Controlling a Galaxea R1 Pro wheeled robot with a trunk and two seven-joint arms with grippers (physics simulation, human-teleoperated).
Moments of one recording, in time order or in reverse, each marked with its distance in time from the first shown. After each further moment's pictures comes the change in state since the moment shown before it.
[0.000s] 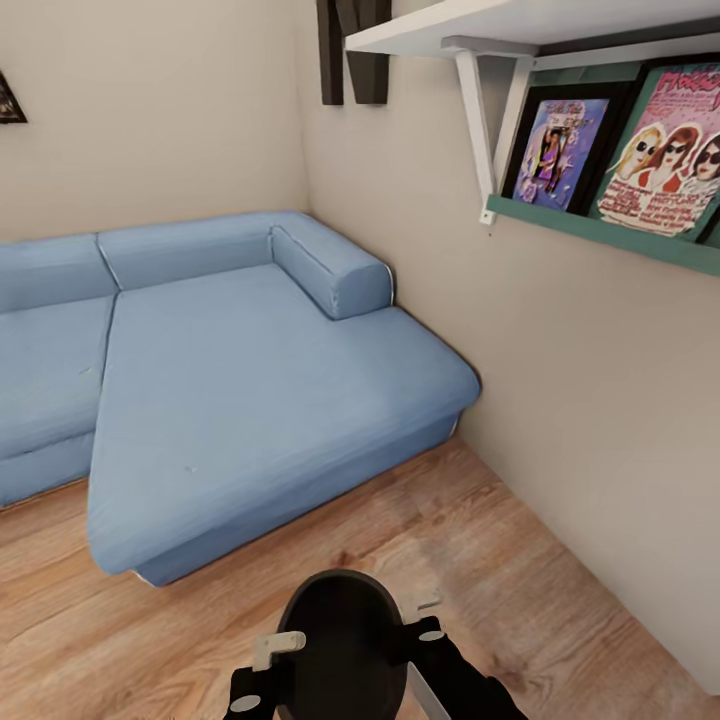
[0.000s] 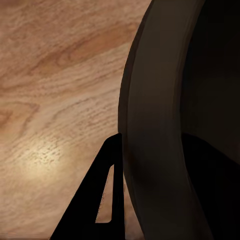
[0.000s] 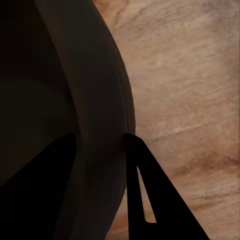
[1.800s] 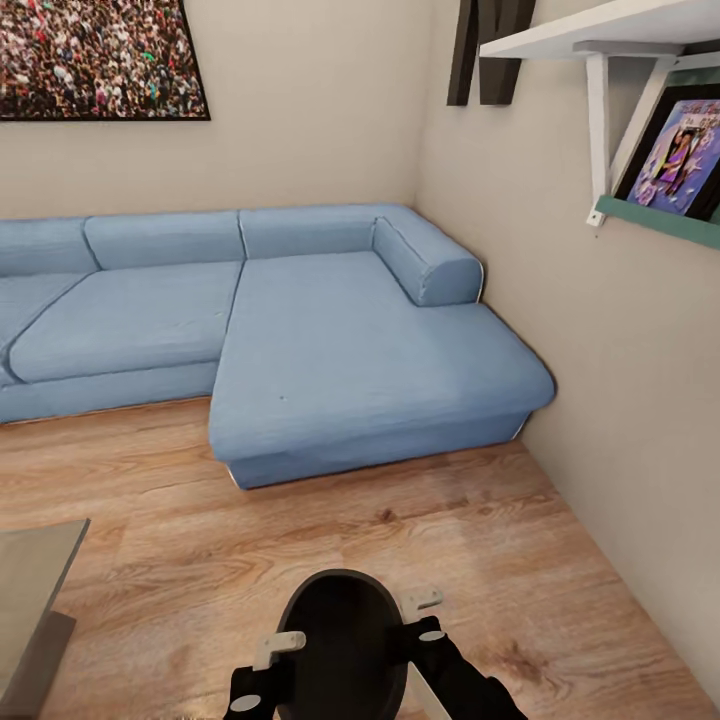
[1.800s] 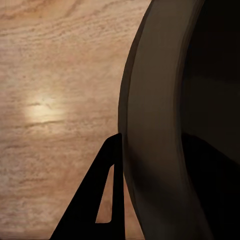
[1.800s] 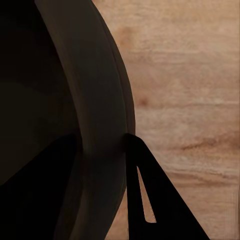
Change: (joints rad) left arm -0.001 0.000 -0.001 0.000 -0.002 0.000 -0.001; right arm 0.000 -0.001 0.001 -0.001 -0.001 -0.001 0.000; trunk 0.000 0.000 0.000
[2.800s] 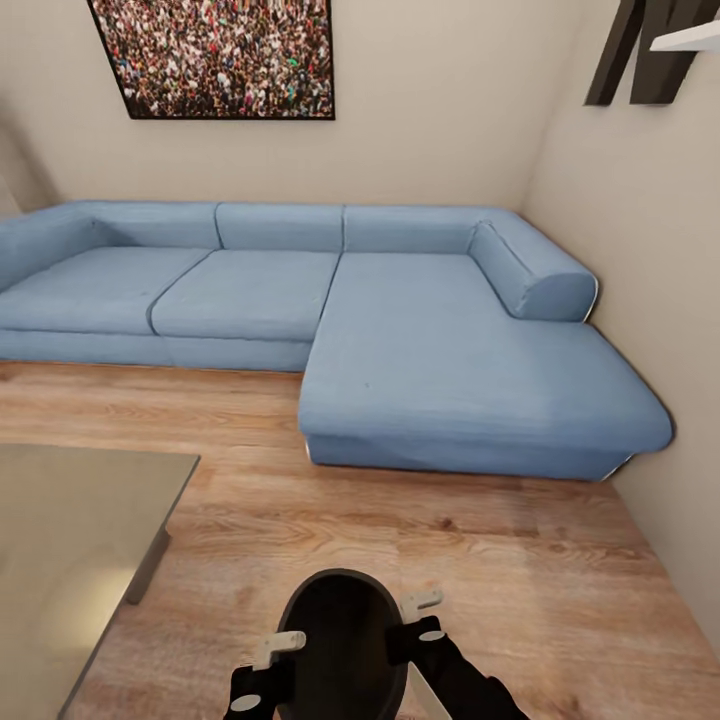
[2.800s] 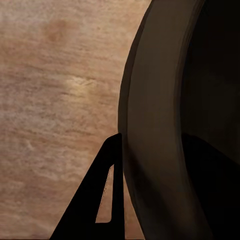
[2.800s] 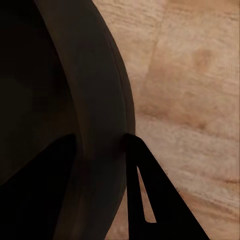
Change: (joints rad) left arm 0.000 -0.001 0.001 -0.001 -0.002 0.000 0.000; right arm 0.000 -0.001 0.001 -0.001 0.000 0.000 0.002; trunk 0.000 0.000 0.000
